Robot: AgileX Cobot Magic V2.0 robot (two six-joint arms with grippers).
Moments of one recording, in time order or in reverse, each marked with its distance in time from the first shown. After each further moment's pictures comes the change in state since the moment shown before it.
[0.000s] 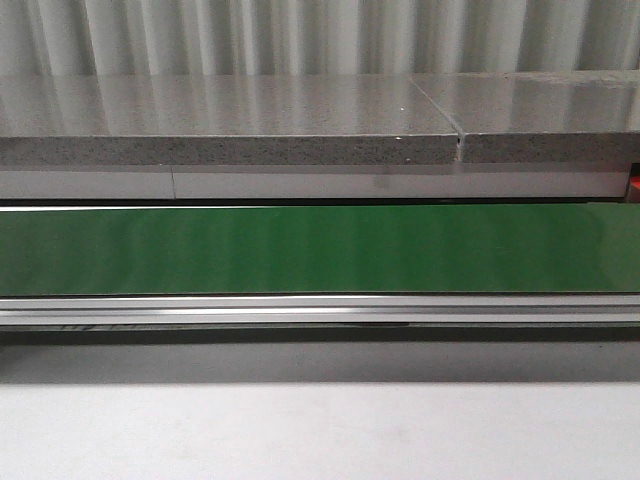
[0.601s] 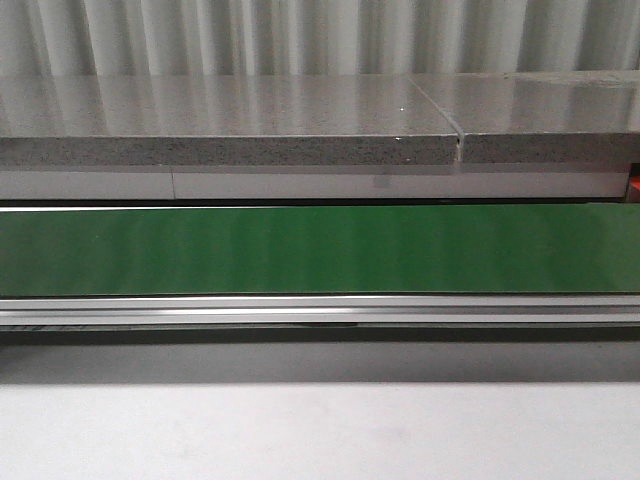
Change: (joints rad) left arm 0.000 0.000 0.000 0.000 0.000 0.000; right arm 0.000 -0.322 0.470 0.000 -0.406 0.008
